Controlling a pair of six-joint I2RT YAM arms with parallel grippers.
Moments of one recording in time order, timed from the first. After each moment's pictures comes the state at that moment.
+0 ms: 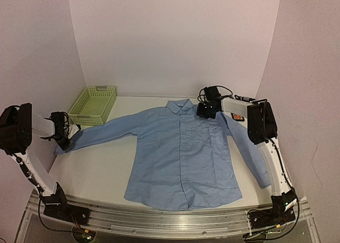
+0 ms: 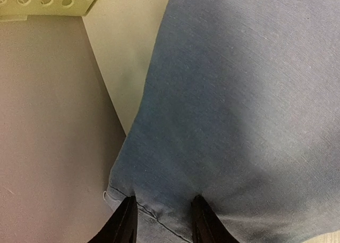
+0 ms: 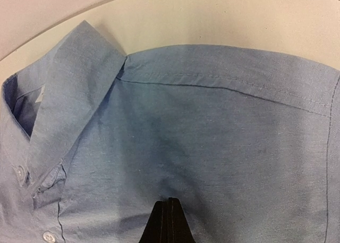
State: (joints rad) left arm 0.23 1.69 0.76 -0.01 -0.24 0.95; right arm 0.36 2.60 2.16 -0.43 -0.02 0.47
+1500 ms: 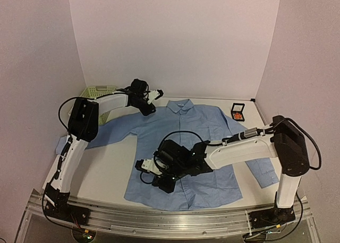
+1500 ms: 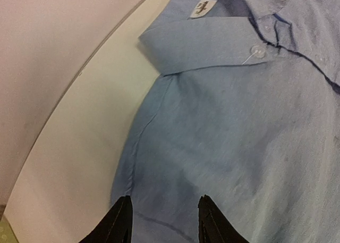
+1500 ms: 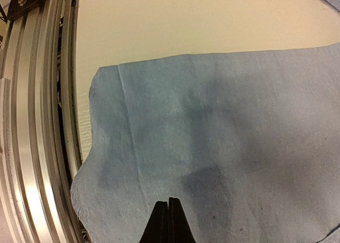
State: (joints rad) left arm -0.47 2.57 2.24 -0.42 0.13 0.51; right arm 1.20 1.94 1.27 -0.29 -0.15 -0.10
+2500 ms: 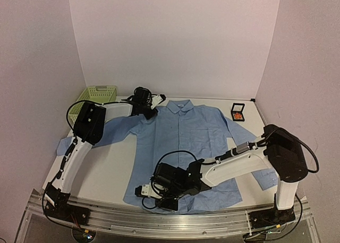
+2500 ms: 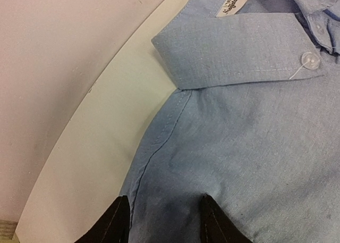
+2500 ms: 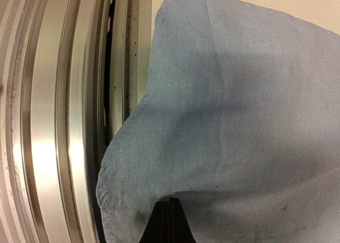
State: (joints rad) left arm -0.49 2.67 2.20 -0.13 0.03 0.59; right arm 1.33 1.98 1.20 -0.30 -0.13 -0.18
